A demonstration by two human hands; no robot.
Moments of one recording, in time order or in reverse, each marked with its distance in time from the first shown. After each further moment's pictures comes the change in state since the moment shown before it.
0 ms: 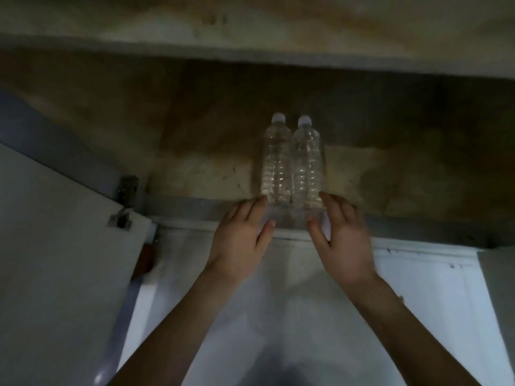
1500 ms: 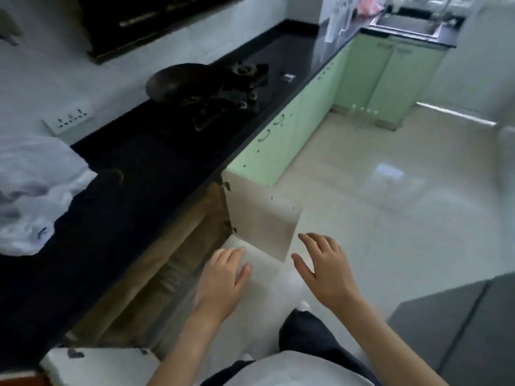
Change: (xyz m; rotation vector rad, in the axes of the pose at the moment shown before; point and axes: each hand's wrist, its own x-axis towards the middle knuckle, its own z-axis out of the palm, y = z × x) left_hand -0.184 0.454 -0.647 -0.121 -0.519 0.928; right_hand -0.408 -0.425 -0.682 -0.245 0.462 0.805
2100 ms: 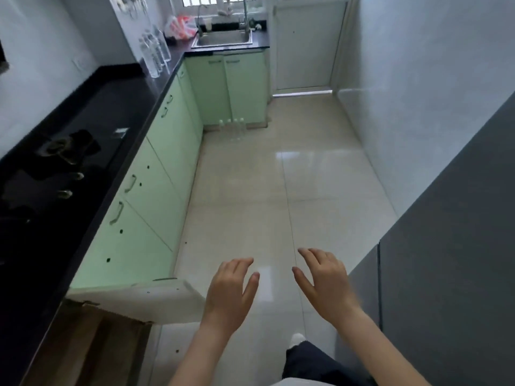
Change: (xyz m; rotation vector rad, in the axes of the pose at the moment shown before) left_hand 0.220 0.242 0.161 -0.059 -0.224 0.487; right_hand 0.006 0.269 -0.074 -0.021 0.221 0.566
